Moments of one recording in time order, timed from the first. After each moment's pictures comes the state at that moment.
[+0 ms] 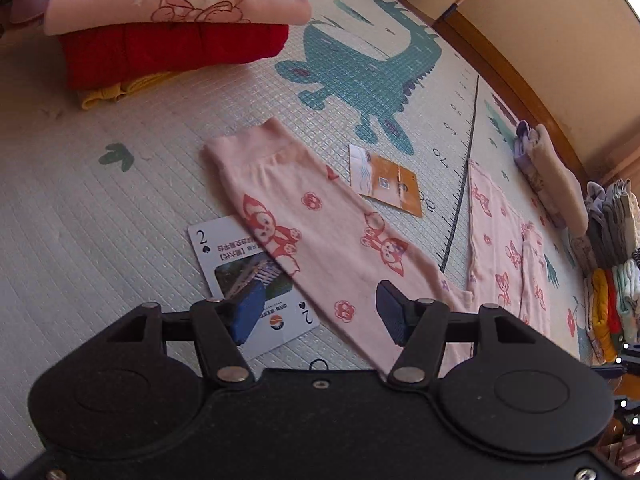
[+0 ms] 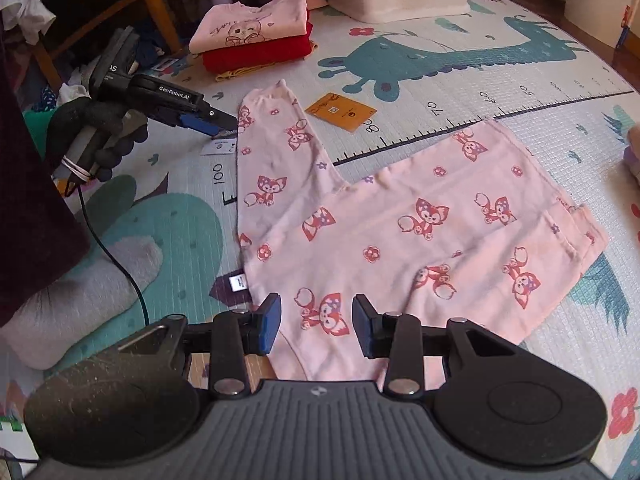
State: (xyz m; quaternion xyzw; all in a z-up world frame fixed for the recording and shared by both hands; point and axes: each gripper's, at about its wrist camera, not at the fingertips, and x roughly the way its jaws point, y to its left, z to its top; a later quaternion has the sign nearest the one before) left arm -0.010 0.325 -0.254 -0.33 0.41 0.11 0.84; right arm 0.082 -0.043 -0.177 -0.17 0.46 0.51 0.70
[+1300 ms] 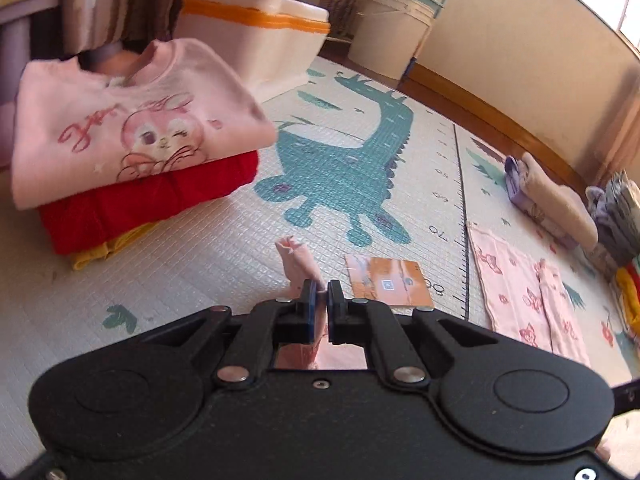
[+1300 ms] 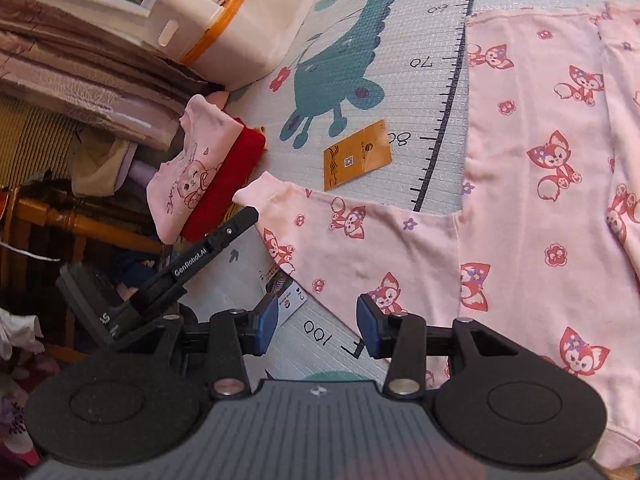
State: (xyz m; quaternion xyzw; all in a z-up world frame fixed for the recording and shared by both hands) left arm 0.024 0.295 -0.227 -0.14 0.32 0.06 0.94; right arm 0.117 0.034 -0.224 0.26 0.58 0.35 0.69
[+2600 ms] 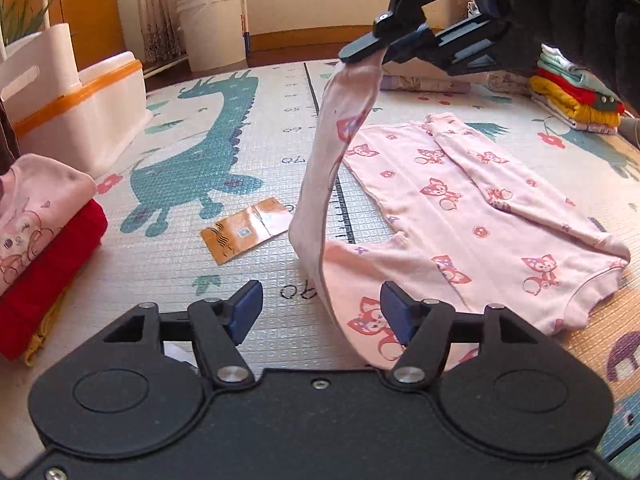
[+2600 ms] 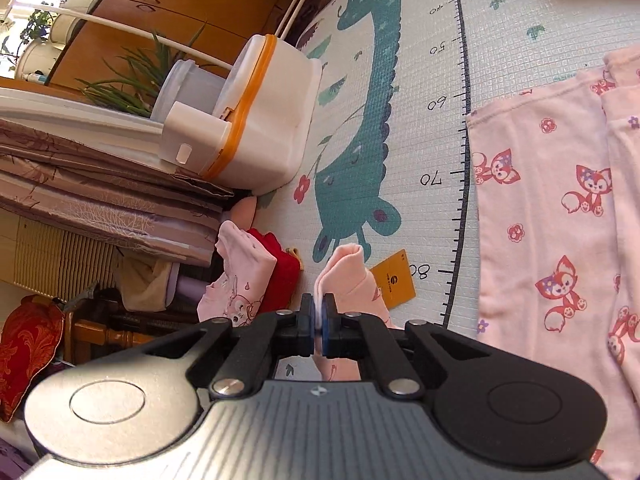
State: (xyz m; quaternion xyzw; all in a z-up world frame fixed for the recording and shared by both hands) left arm 0.002 0.209 -0.246 0.02 0.35 -0.10 0.93; right arm 0.189 -0.007 -0.180 0.33 0.51 0.36 0.71
